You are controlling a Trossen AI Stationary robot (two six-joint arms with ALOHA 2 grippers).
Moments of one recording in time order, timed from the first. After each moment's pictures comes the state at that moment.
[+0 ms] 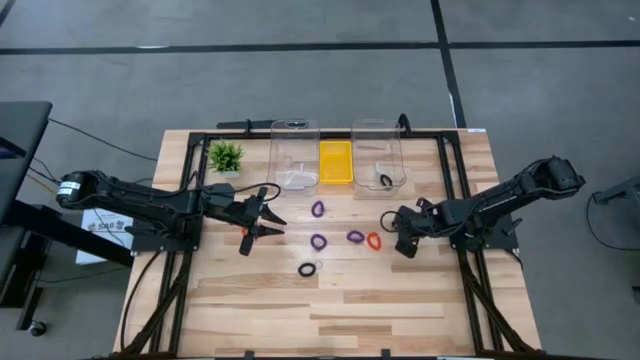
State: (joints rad) left arm -0.04 1.00 0.39 0.36 0.19 0.02; right arm 0.21 1.20 0.42 -0.53 0.26 0.62
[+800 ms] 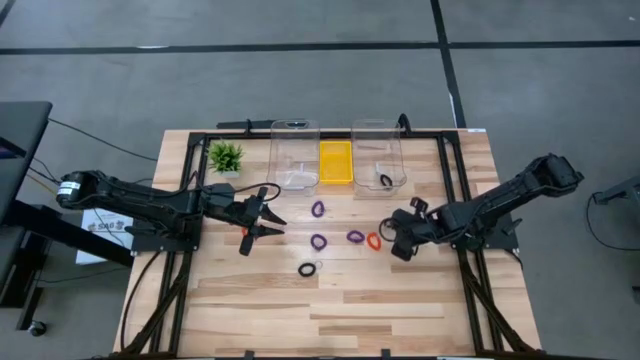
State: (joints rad) left arm -0.04 1.00 0.39 0.36 0.19 0.02; right arm 0.33 1.20 0.54 -0.55 0.40 0.58
